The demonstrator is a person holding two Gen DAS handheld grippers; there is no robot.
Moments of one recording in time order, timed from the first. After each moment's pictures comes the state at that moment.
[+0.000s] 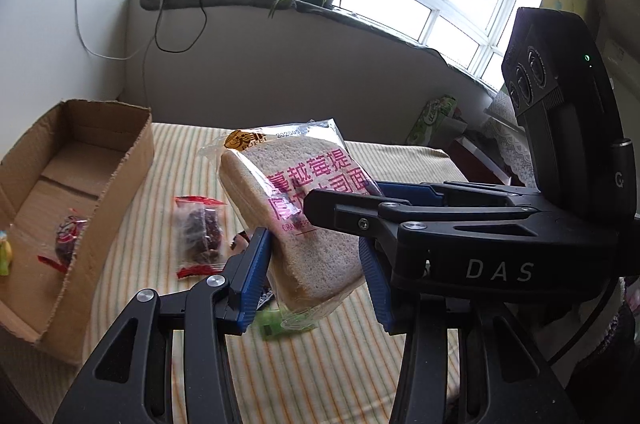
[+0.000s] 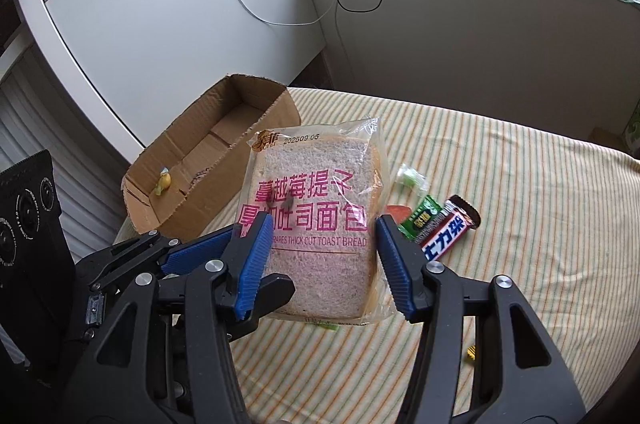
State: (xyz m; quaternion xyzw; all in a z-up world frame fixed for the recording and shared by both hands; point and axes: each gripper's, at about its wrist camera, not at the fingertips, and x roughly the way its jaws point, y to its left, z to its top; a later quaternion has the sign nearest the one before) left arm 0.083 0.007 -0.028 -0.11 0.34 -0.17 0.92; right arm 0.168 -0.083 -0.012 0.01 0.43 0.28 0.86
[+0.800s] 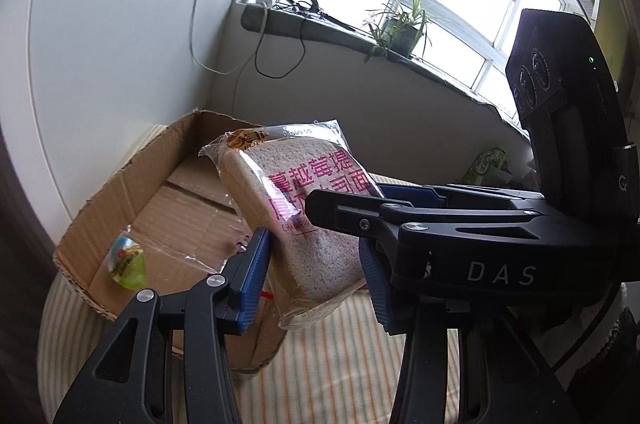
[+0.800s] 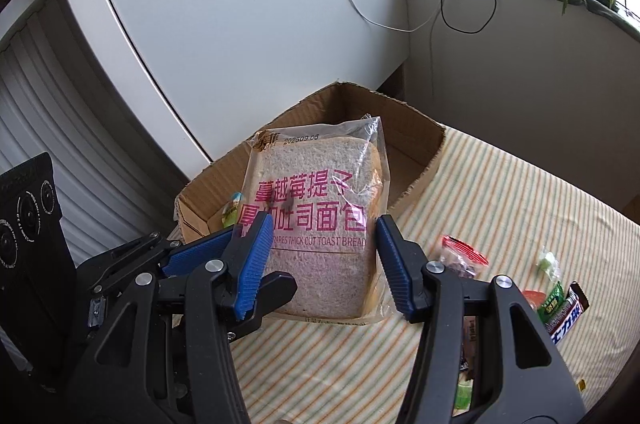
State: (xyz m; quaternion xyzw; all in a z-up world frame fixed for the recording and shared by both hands) left arm 0.064 0.142 -0.027 -0.16 0.31 -0.08 0.94; right arm 0.172 0.079 -0.004 -0.05 0.42 0.36 0.83
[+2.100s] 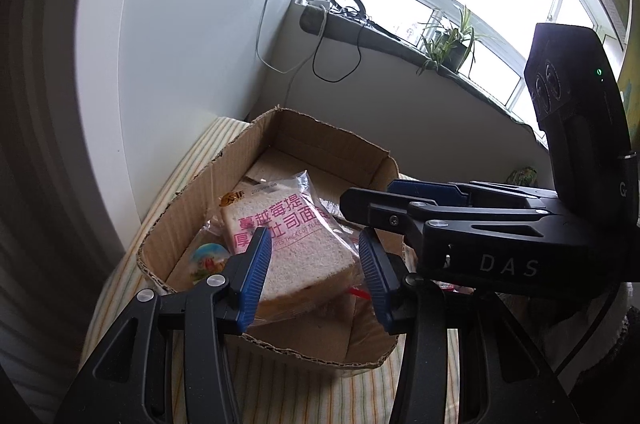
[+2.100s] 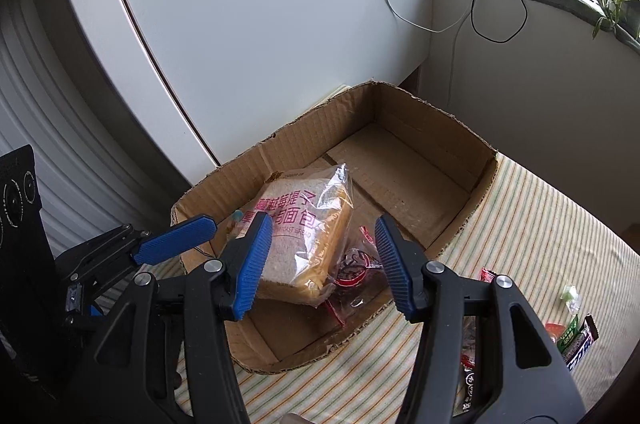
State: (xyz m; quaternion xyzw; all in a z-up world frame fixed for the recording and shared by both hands) left arm 0.061 0.200 -0.040 -0.18 0.31 -0.02 0.93; right arm 0.179 0.131 -0.016 -0.09 0.42 0.35 0.83
